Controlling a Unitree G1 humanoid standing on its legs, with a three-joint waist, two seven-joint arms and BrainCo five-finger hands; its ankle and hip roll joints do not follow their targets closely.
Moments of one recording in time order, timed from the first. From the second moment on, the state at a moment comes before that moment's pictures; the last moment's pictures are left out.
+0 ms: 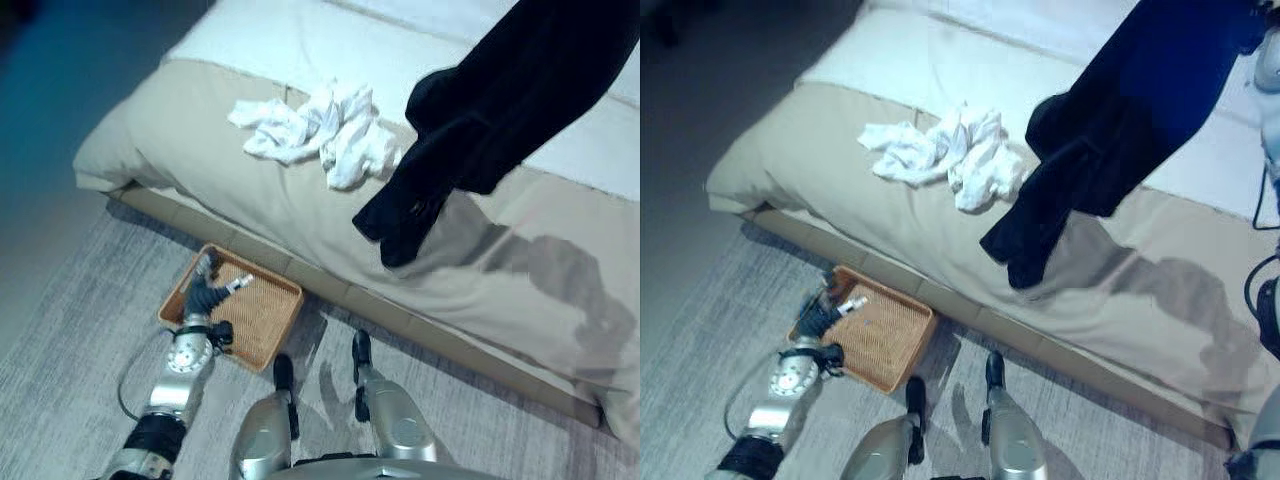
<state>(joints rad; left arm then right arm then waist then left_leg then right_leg) -0.09 0.53 -0.11 0.18 -0.32 -0.26 0.26 -1.31 -1.08 0.48 0.62 -0.01 -0.10 -0.48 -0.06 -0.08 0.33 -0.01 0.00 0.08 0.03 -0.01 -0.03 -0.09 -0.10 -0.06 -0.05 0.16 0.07</state>
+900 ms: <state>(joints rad) -0.83 0.62 -0.69 0.24 -0.45 -0.19 0.06 -1.06 -1.09 0.61 0.19 0.27 -0.12 -0.12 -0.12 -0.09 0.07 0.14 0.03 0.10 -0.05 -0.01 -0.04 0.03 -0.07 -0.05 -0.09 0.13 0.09</state>
